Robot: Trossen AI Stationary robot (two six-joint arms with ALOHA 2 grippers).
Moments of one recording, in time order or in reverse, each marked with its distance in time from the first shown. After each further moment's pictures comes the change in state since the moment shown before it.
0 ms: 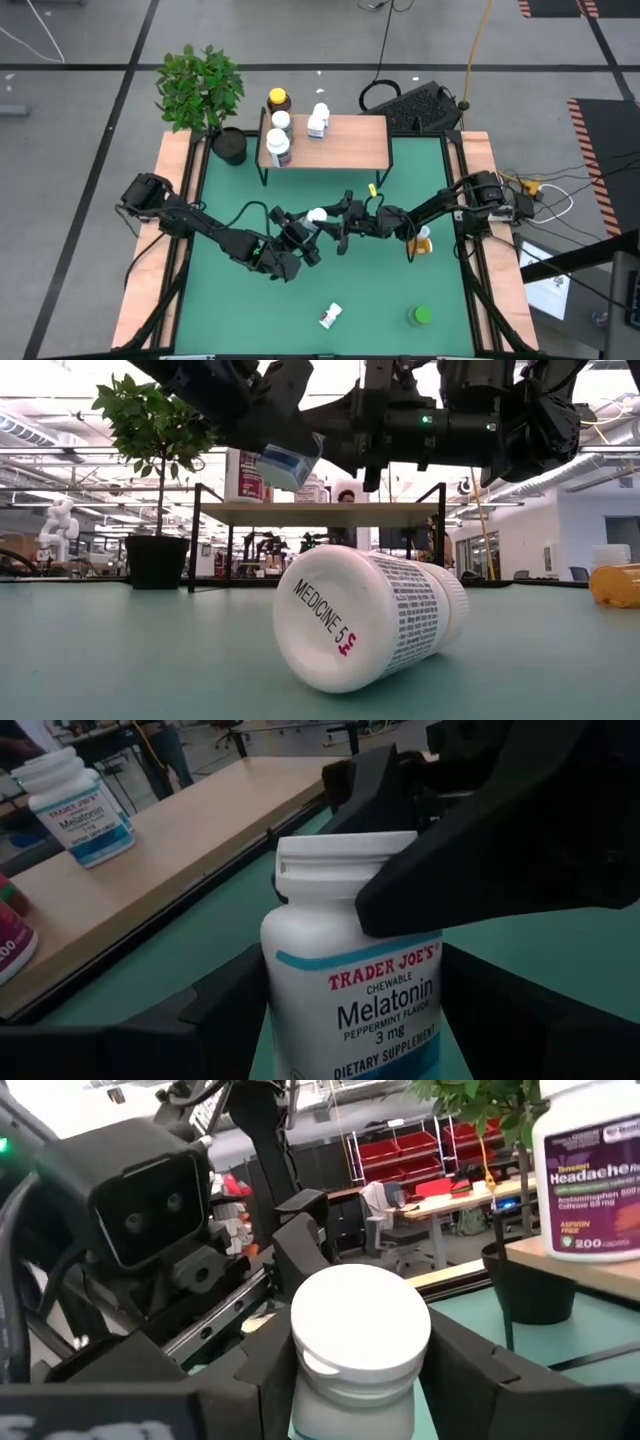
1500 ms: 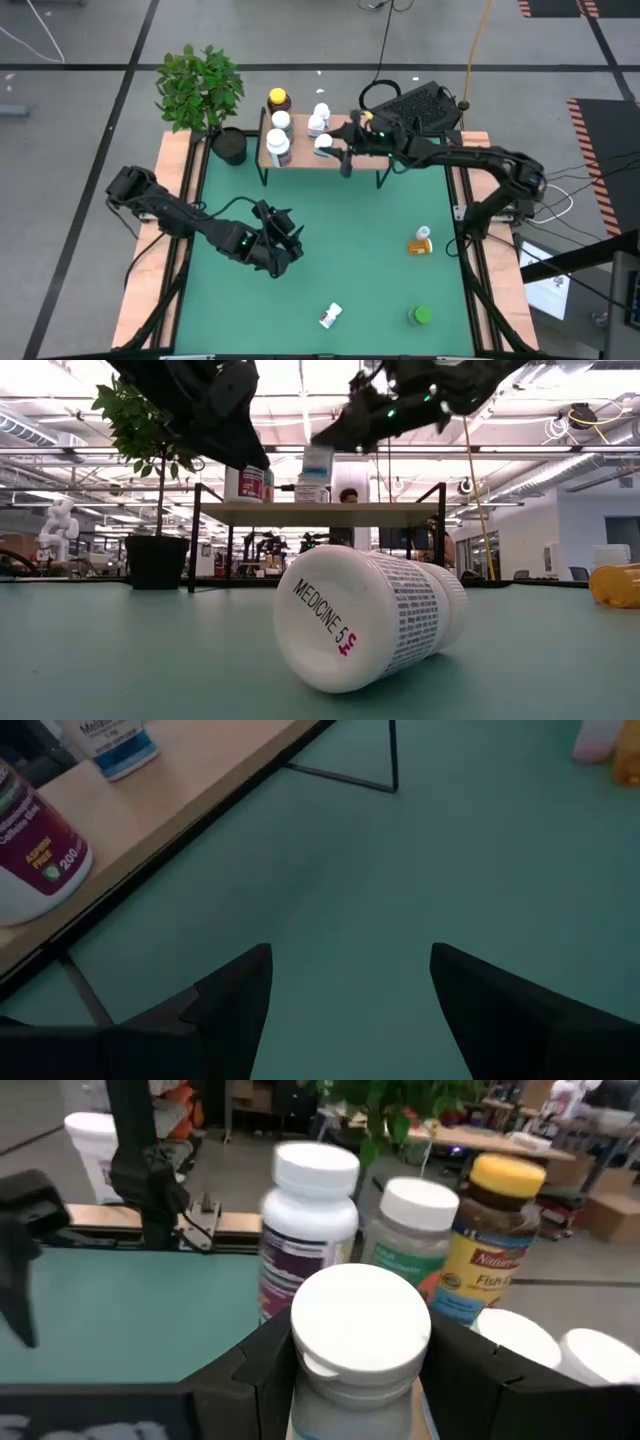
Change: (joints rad) left arm 0.012 -0.146 0.000 -0.487 0.132 -0.281; right arm -0.554 -0.310 0.393 -1.070 -0.499 -0.392
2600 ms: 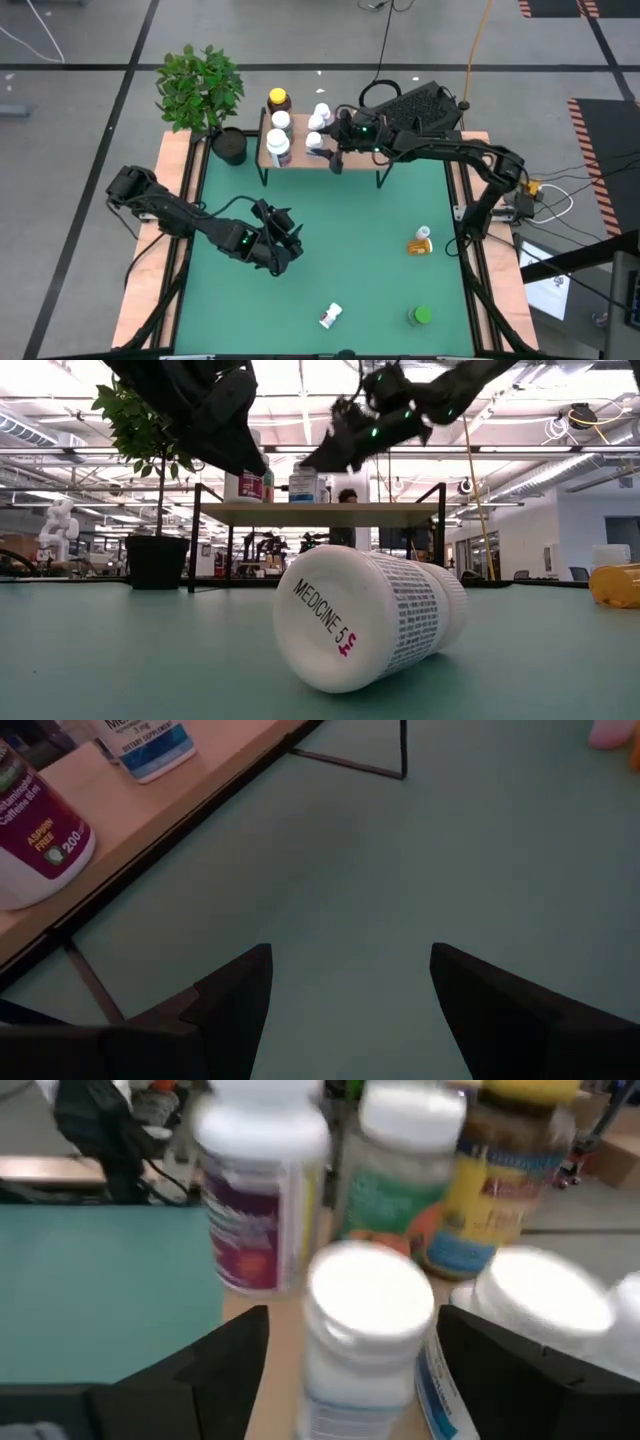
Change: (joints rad) left arm 0.009 0.000 0.000 -0.034 0.017 -0.030; right arm -0.025 0.129 0.114 -0.094 0.001 -0.001
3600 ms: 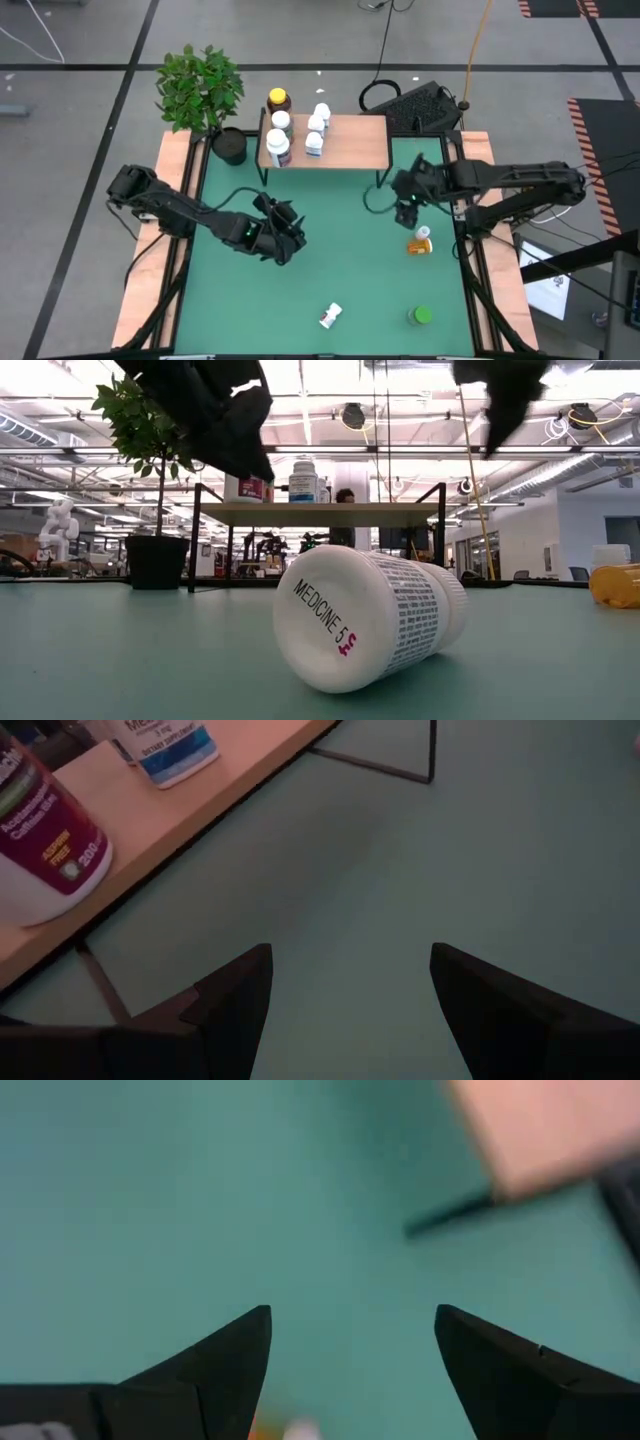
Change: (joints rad) left arm 0.071 0.001 0.000 0.037 0.018 0.049; right arm 0.502 -0.528 -0.041 -1.383 0.499 0.621
